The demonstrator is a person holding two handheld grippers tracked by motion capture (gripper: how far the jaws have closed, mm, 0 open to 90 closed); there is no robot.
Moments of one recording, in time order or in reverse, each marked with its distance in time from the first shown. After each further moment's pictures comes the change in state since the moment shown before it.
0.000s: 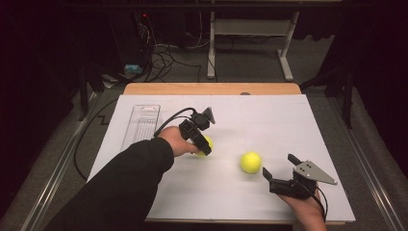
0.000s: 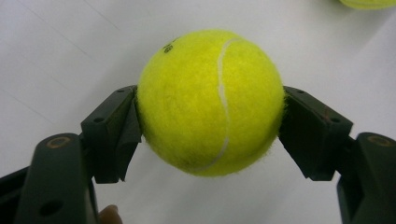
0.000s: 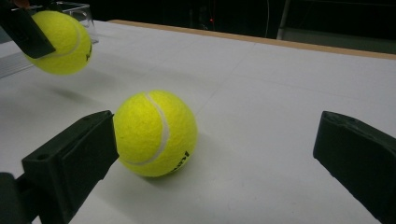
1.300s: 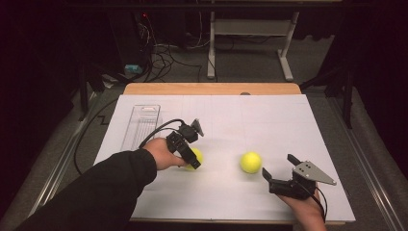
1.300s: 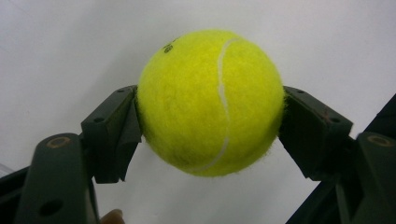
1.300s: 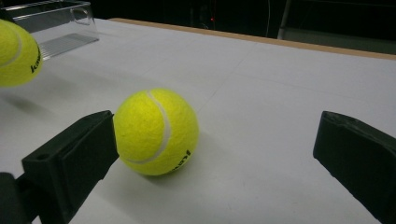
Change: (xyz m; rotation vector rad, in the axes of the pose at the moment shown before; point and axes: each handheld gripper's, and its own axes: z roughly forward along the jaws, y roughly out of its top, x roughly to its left) left arm -0.008 -0.046 -0.002 0.039 -0.044 0.001; right arm 0.001 0.000 0.000 0.003 0.002 -0.009
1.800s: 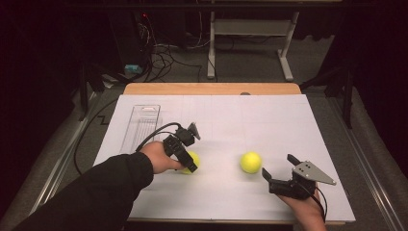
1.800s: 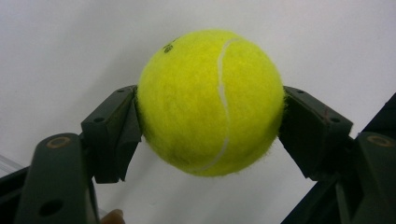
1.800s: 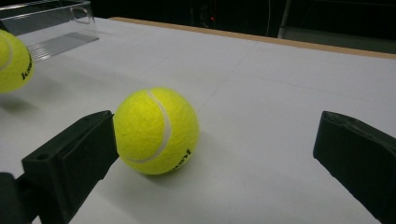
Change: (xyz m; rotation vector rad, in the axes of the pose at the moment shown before) left arm 0.003 -0.012 0.005 0.016 -0.016 -0.018; right arm 0.000 0.000 0.000 0.003 -0.002 -0.001
